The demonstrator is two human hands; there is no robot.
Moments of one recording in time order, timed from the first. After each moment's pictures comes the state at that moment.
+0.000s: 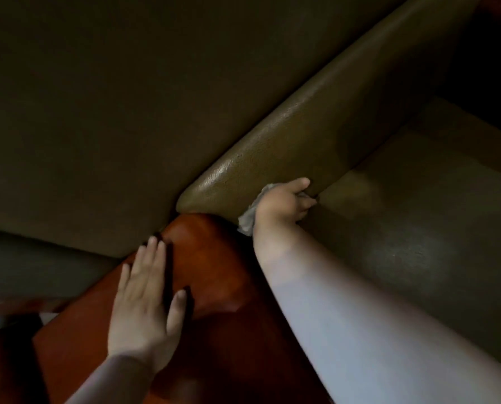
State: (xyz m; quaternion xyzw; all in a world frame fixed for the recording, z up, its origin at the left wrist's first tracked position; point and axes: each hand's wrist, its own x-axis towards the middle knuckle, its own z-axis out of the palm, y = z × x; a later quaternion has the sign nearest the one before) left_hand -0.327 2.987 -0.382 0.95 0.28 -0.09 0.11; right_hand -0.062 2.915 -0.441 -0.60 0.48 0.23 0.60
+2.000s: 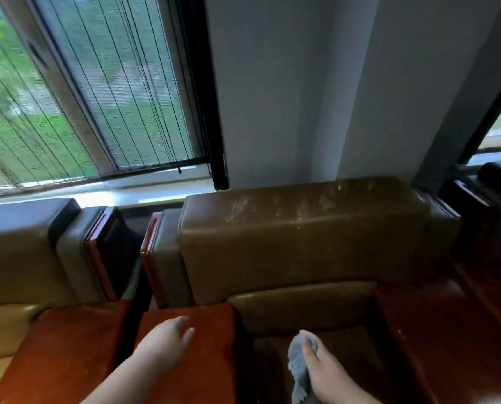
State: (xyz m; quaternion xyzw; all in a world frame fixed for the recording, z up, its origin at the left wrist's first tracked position) left_hand -0.332 2.816 -0.011 0.77 0.58 -0.11 0.24; right_hand -0.035 2.602 -0.016 -0.77 -0.30 0.48 0.30
